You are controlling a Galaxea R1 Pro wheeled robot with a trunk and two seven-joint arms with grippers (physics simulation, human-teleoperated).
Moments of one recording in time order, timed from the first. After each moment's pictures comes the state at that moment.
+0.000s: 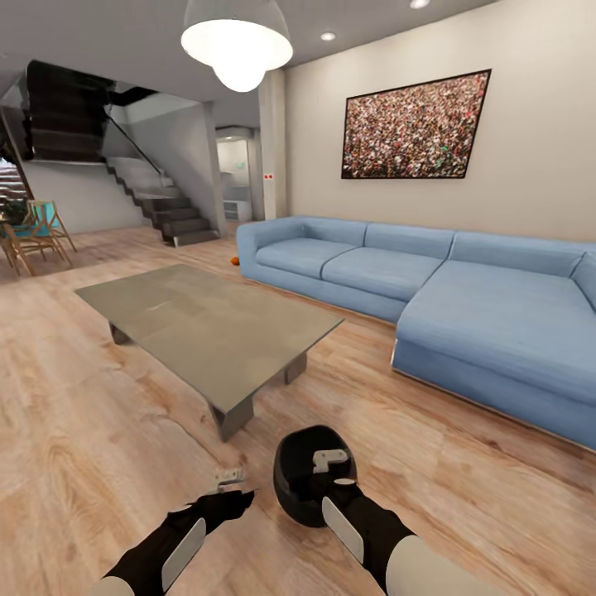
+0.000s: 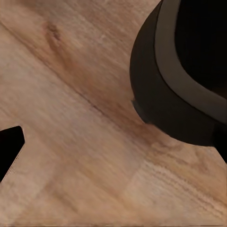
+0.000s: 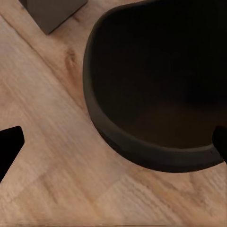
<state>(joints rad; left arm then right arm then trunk) -0.50 0.04 -0.40 -0.57 0.57 0.22 0.01 -0.64 0.17 0.62 -0.48 -0.58 0.23 -0.17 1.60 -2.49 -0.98</state>
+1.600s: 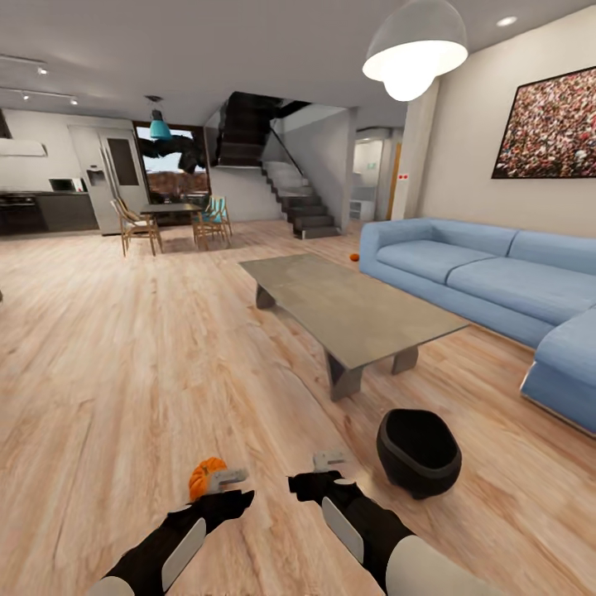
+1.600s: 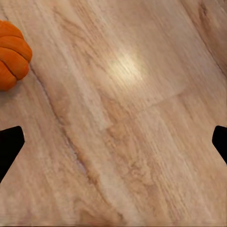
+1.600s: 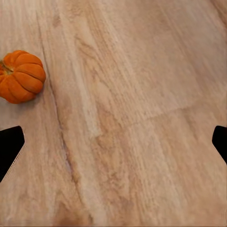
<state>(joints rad) -0.50 0.04 -0.40 -0.57 0.57 0.21 0.01 -0.64 0.17 0.62 -0.48 -0.58 0.23 -0.17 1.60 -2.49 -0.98</state>
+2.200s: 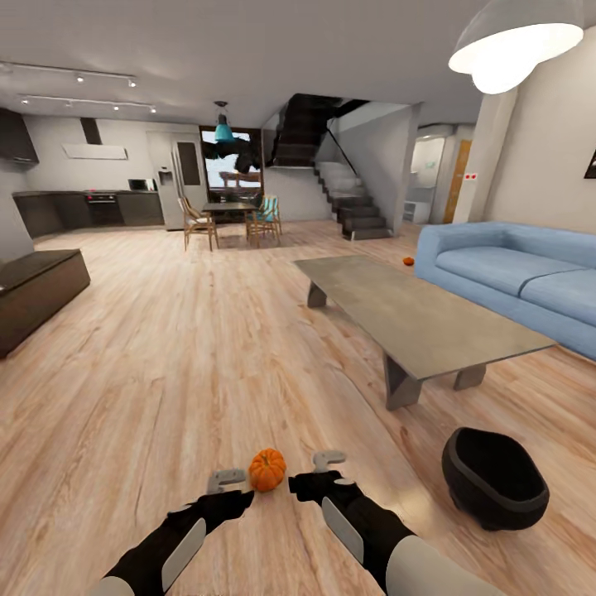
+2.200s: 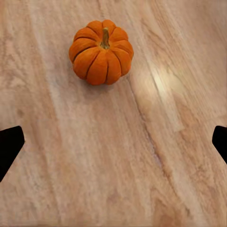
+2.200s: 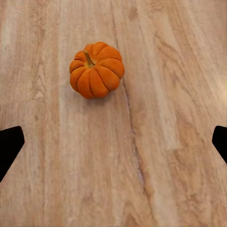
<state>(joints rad) -0.50 0.04 -0.40 -0.57 0.57 0.21 0.01 -0.64 0.17 0.62 -0.48 -0.57 0.23 -0.17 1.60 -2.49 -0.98</state>
